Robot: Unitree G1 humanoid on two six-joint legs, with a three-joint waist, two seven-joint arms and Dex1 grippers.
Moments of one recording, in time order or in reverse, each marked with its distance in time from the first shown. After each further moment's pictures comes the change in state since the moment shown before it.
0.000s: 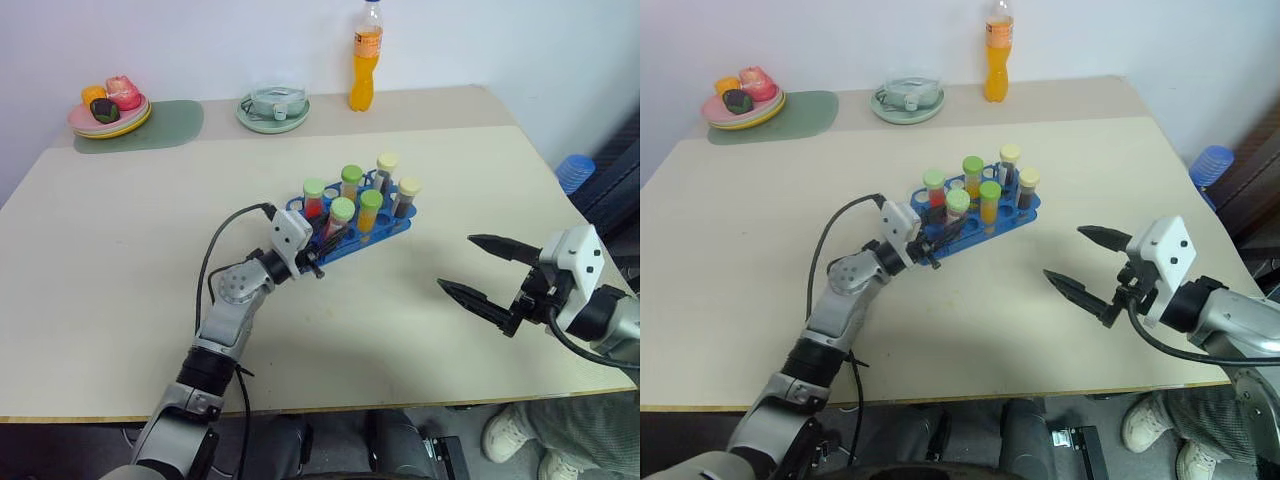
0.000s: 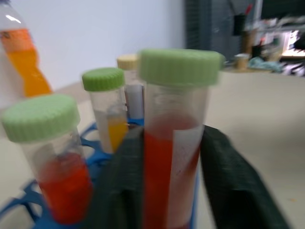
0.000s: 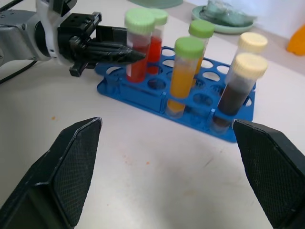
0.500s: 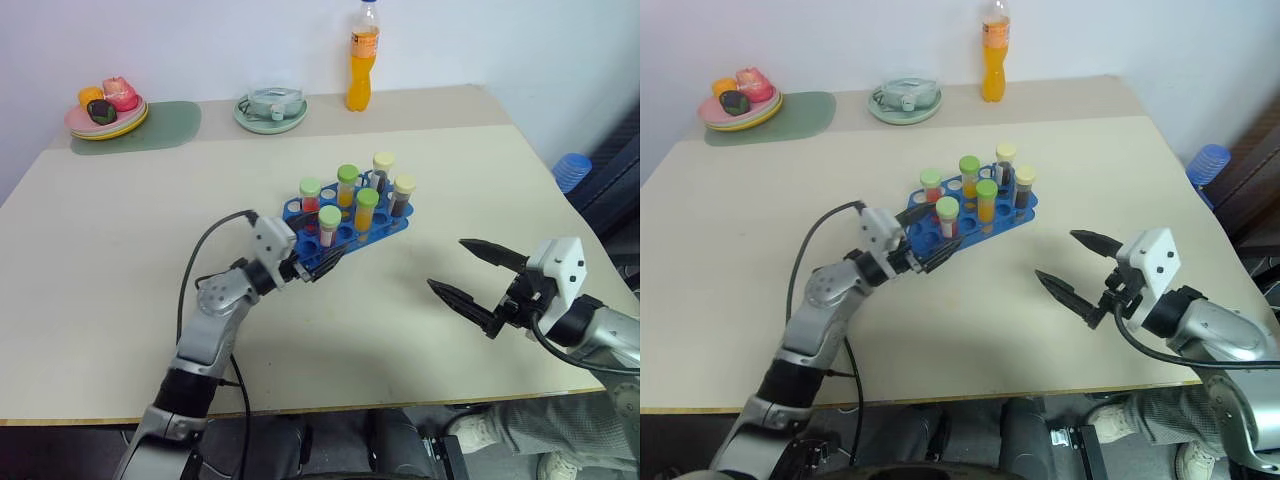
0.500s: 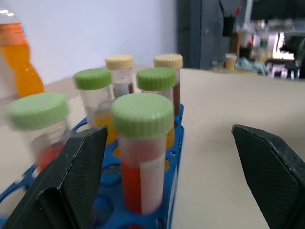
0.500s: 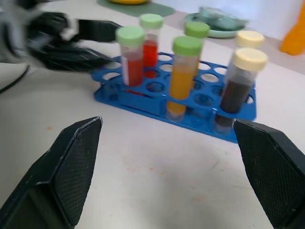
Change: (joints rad) left arm 0.151 0.085 0.087 -0.260 -0.066 0.133 0.002; right arm -0.008 0.124 0.101 0.066 -0.092 -0.113 -0.047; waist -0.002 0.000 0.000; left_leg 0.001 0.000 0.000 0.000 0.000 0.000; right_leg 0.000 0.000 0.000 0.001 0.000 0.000
